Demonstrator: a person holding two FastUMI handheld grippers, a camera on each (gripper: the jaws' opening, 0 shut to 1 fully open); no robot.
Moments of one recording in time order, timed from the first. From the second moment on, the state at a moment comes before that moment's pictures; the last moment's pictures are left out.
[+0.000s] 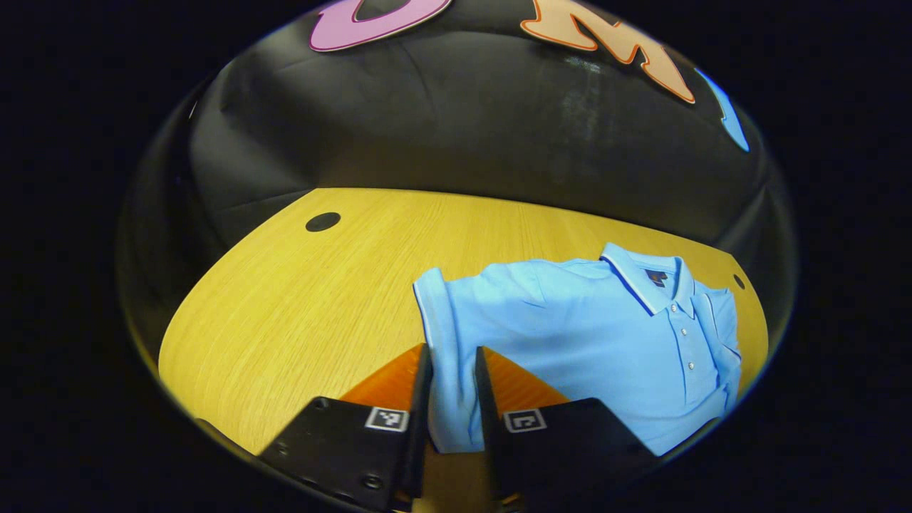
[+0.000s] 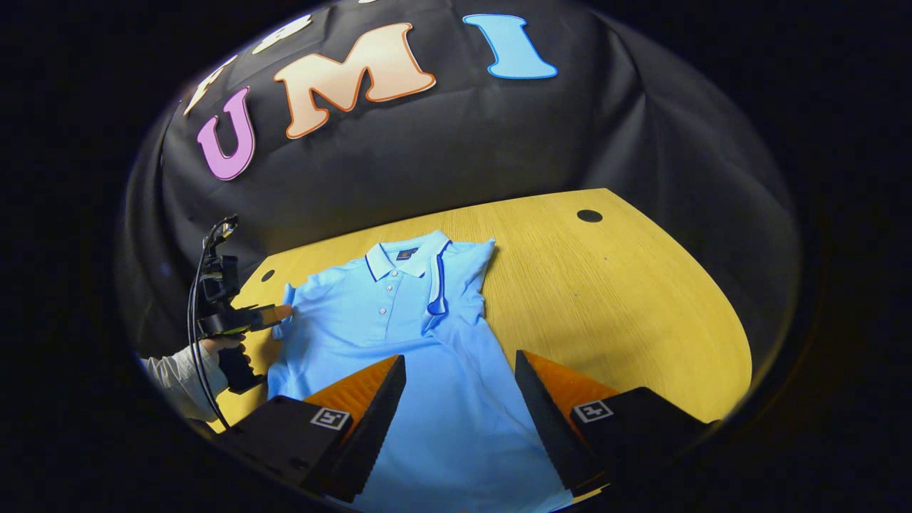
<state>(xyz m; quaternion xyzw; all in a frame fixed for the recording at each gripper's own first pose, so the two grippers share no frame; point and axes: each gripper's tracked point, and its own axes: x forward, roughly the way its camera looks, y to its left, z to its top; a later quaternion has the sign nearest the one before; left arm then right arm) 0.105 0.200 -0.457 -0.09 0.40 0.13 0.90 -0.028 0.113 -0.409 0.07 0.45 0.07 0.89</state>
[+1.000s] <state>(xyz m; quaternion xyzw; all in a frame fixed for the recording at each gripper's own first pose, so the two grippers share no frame) 0.158 0.060 -0.435 -0.05 0.40 0.01 0.92 -0.041 0.093 -0.392 0.09 0.44 0.06 0.89</state>
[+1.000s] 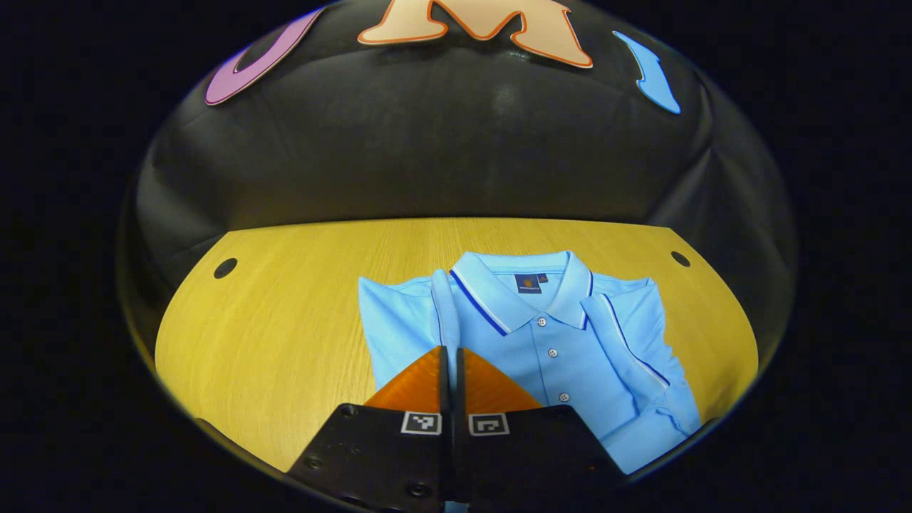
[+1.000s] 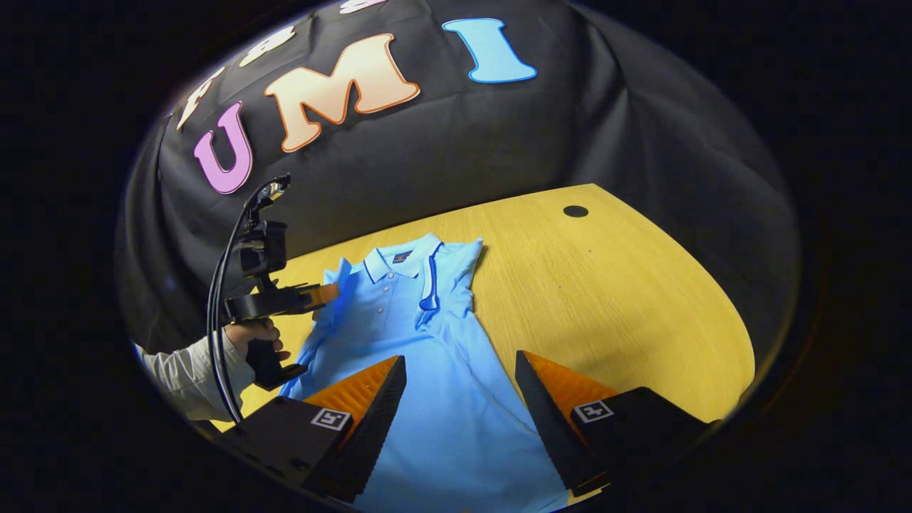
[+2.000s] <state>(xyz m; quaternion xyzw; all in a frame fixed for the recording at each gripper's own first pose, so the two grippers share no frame) -0.099 0.102 -0.307 -0.06 0.35 0.05 0.93 -0.138 0.060 -0.346 0.03 0.38 0.12 0.92</state>
